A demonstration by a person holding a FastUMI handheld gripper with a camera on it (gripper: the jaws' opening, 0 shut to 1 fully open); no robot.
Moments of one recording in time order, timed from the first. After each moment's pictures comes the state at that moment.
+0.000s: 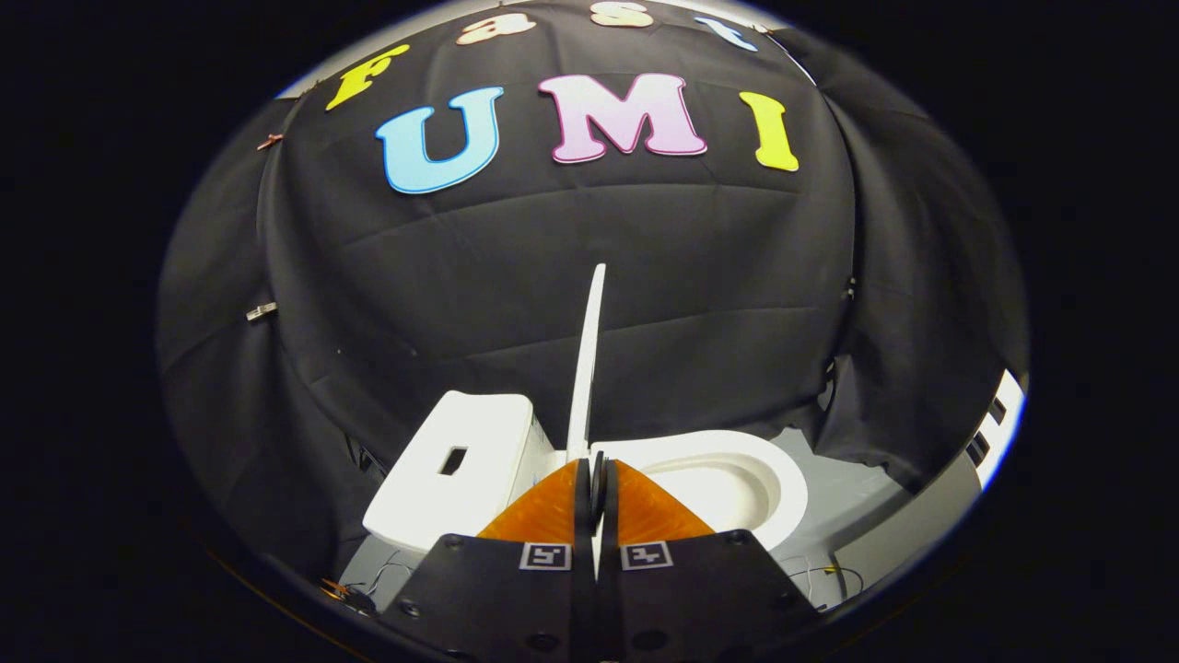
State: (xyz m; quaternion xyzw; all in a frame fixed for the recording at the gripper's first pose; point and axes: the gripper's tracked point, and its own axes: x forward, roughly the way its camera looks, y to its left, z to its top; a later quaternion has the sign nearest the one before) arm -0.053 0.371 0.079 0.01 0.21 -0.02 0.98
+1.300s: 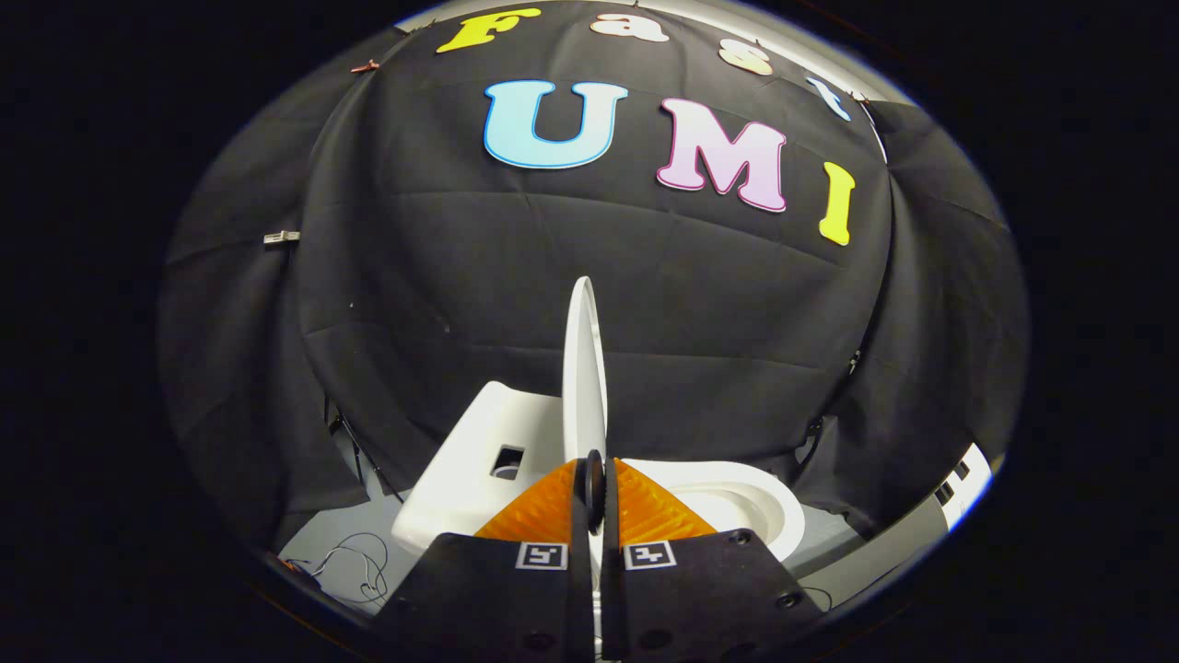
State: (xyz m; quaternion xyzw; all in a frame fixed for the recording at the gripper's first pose) arm -0.051 0.514 0.059 -0.11 0.18 -0.03 0.98
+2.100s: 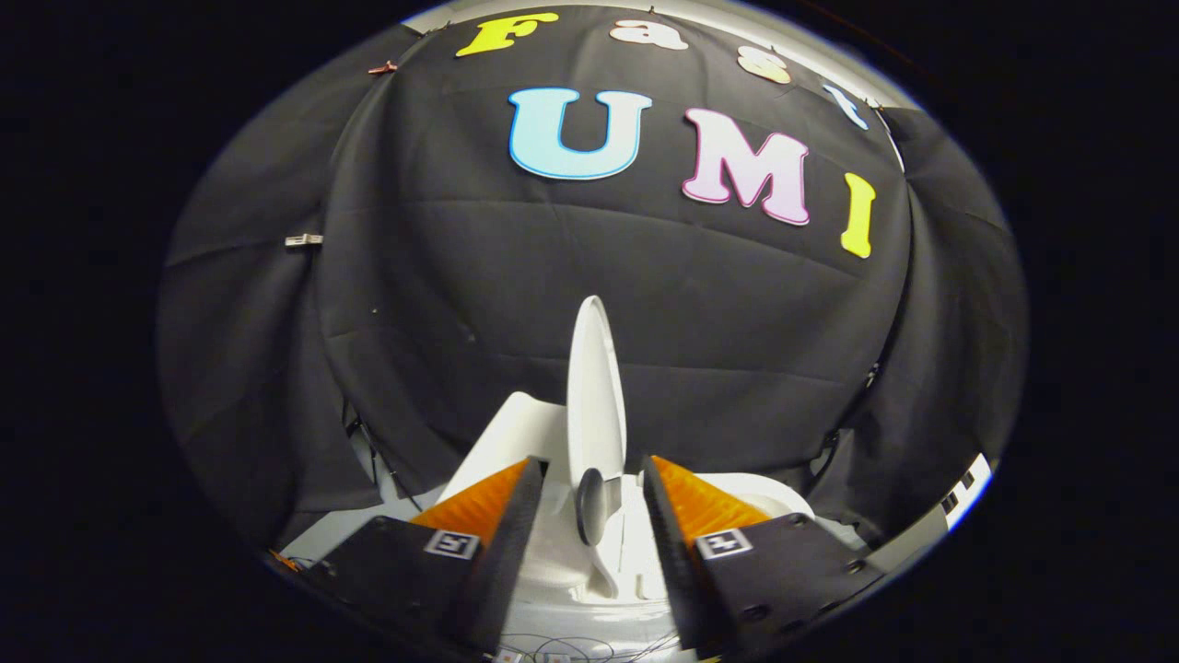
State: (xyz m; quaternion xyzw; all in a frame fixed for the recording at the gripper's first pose) arm -0.051 0.541 0.059 -0.11 0.18 0.01 0.98
